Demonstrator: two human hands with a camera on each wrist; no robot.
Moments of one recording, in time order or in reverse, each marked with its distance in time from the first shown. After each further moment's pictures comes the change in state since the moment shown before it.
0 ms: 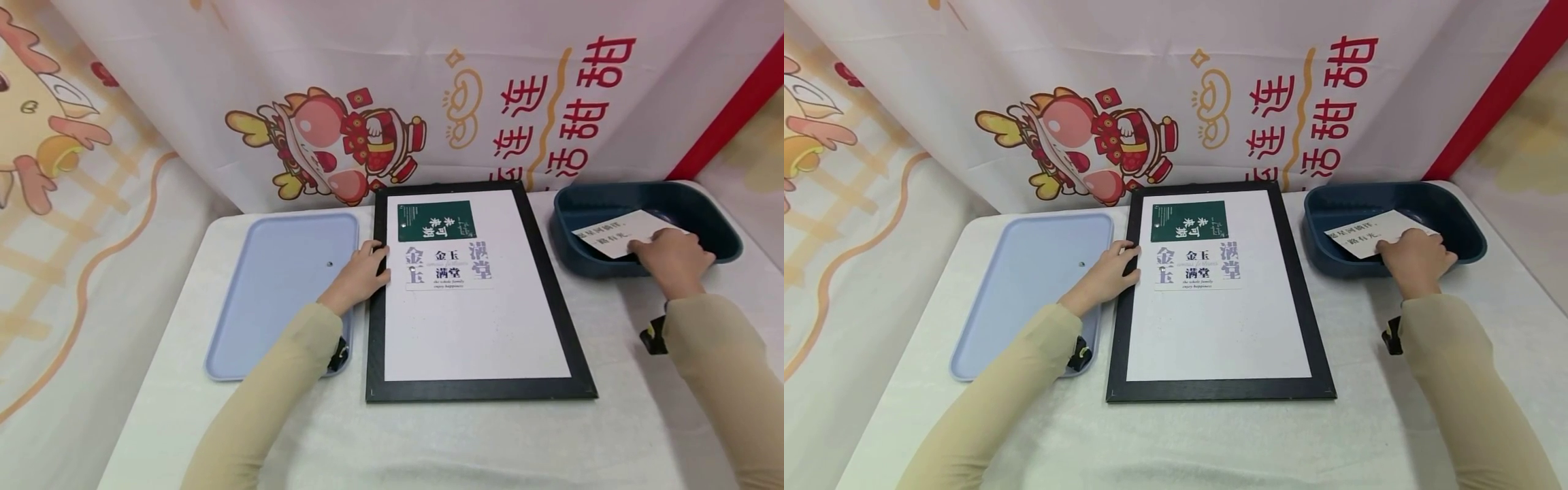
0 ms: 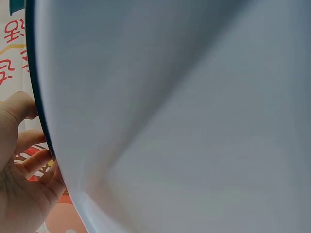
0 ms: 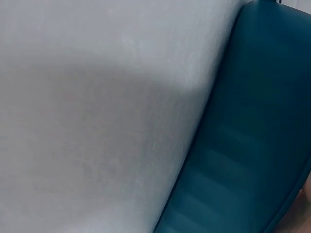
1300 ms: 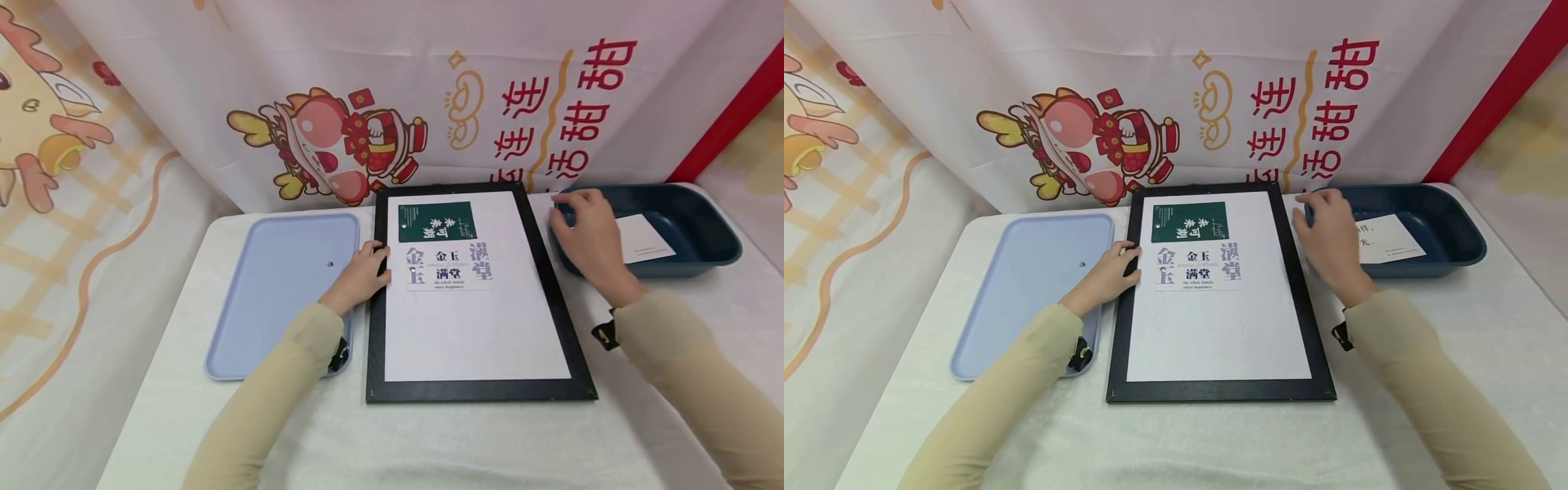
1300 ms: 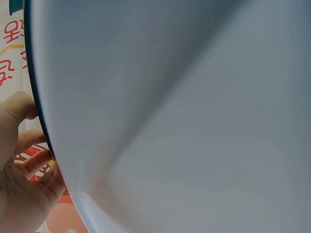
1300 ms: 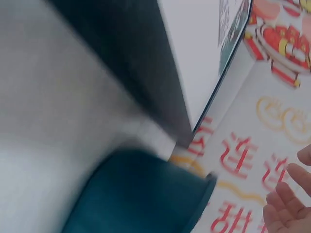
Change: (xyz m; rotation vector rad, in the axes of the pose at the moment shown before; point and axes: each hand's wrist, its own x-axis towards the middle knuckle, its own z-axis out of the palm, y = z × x) left_hand -0.001 0.001 0.000 -0.016 0.002 0.011; right_hand -0.051 -0.120 0.015 0.277 0.370 -0.495
